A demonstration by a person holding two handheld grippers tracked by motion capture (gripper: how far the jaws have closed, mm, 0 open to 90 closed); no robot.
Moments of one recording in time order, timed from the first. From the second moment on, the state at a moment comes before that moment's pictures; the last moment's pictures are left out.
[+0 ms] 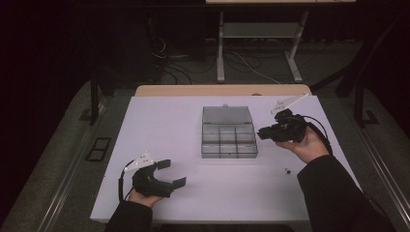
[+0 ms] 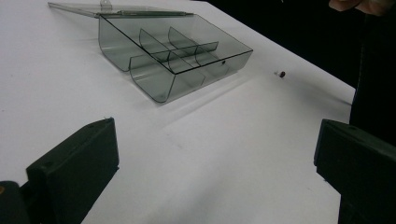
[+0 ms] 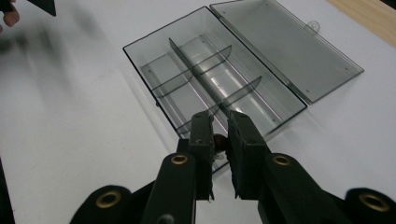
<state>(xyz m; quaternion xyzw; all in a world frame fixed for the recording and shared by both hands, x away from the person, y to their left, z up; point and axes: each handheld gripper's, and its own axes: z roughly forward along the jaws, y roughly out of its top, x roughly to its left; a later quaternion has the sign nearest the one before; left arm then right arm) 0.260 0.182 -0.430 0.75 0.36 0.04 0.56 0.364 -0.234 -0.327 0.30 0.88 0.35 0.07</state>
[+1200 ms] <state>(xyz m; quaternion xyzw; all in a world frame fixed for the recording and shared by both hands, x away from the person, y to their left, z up) 0.261 0.184 -0.430 0.75 0.35 0.04 0.56 0.414 -0.165 -0.358 0.28 0.90 0.33 0.05</state>
